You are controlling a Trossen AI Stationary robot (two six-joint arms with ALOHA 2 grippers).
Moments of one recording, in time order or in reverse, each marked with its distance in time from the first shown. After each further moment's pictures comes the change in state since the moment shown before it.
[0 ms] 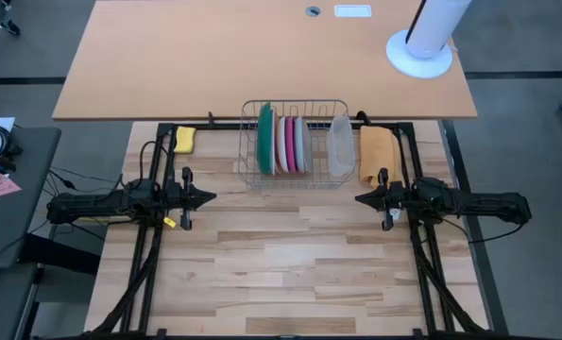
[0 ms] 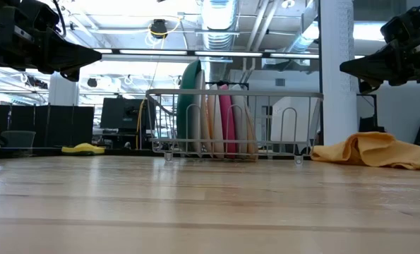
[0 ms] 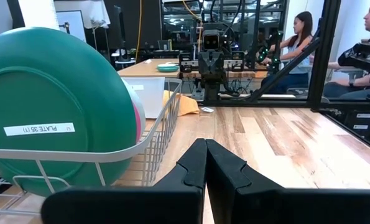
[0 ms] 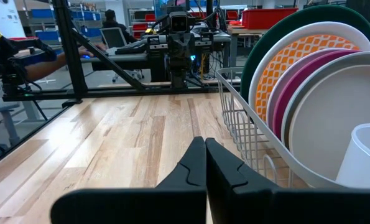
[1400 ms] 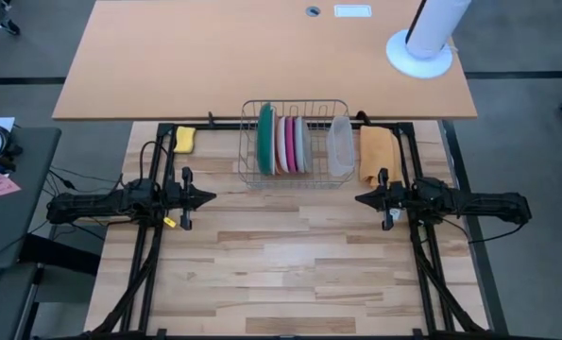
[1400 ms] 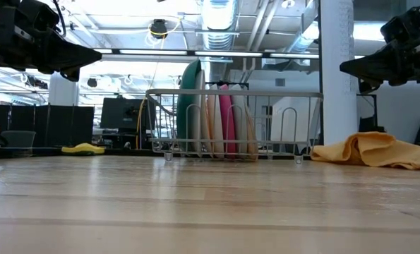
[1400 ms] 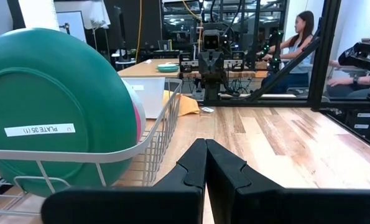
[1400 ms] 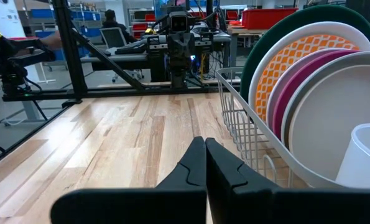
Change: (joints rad) left arm 0.000 0.000 0.000 0.000 -0.001 0.002; right arm 0.000 0.000 0.000 0.000 0.000 0.000
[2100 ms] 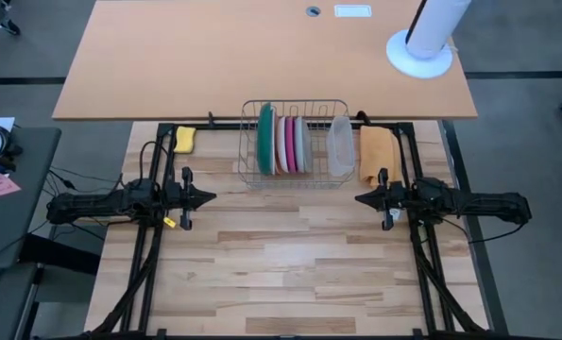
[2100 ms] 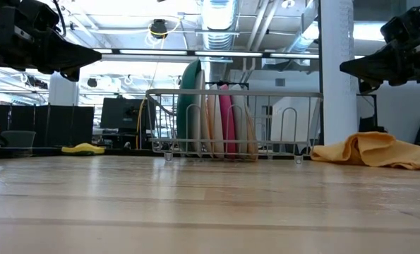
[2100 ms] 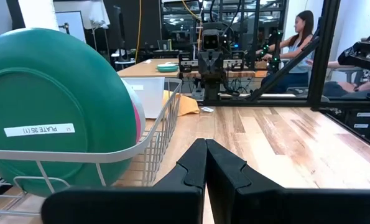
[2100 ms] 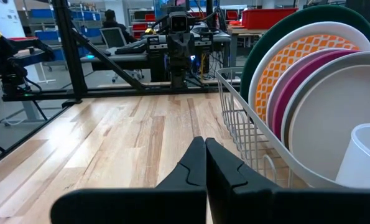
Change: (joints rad) left arm 0.000 0.000 0.000 -0.001 0.002 0.003; right arm 0.000 0.000 0.000 0.000 0.000 0.000
